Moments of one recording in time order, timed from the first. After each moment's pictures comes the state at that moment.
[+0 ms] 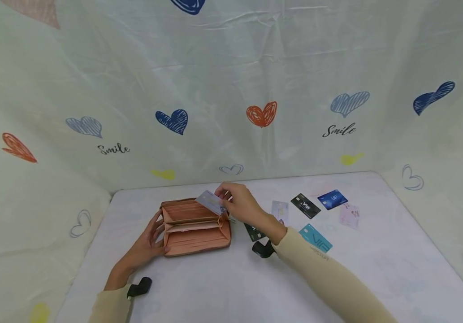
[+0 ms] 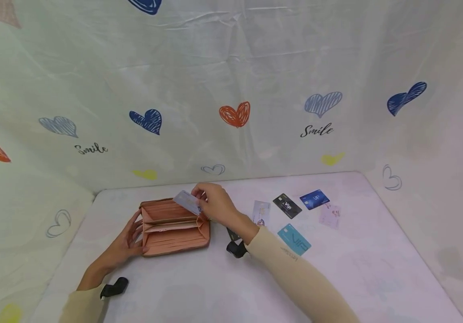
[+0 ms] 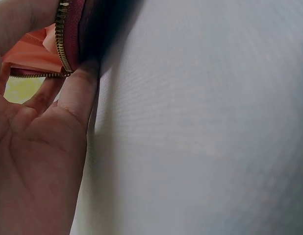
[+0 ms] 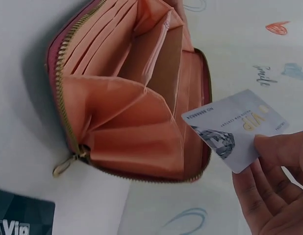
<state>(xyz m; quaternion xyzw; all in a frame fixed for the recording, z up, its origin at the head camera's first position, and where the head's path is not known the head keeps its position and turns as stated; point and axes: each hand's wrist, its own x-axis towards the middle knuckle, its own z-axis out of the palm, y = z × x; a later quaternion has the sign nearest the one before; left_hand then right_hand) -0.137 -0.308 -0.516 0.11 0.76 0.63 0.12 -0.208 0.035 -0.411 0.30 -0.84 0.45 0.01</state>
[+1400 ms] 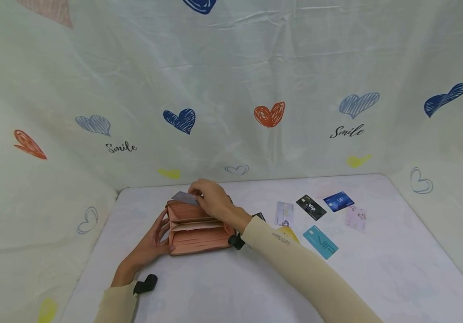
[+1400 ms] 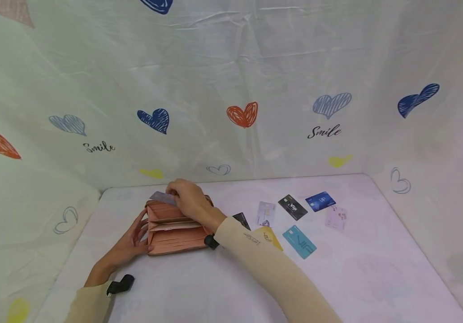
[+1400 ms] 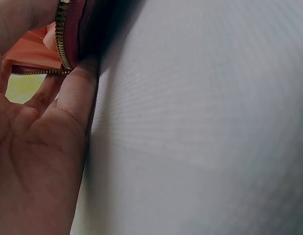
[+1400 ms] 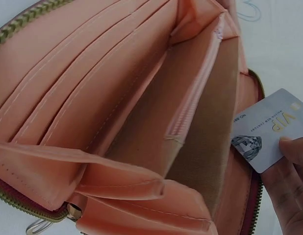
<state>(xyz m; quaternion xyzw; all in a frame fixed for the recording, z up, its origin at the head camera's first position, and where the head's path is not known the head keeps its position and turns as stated) -0.136 -0.309 -0.518 0.12 0.75 0.64 0.13 -0.228 -0.051 -0.416 0.34 -0.87 0.36 0.03</state>
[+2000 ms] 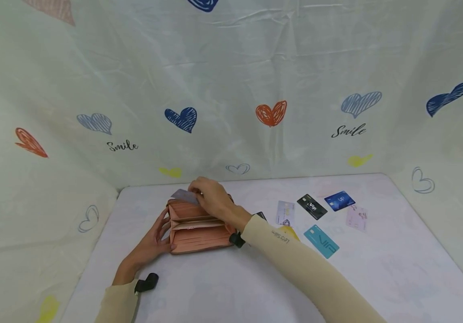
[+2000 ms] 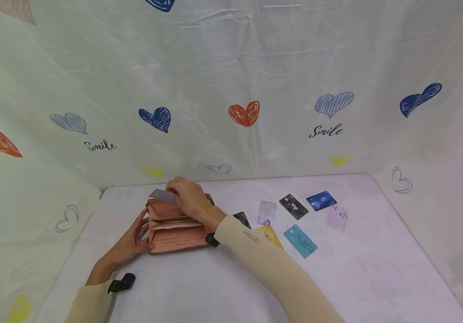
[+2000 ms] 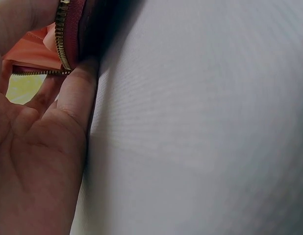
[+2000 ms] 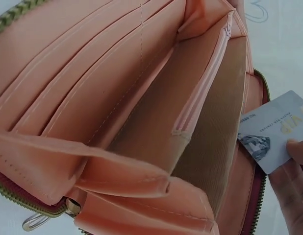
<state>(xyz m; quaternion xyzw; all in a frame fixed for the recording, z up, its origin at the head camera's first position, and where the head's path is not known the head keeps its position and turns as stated) -0.138 -0.307 -0.514 0.07 0.77 0.62 0.13 -0.232 -0.053 -0.421 0.37 -0.86 0.35 0.08</state>
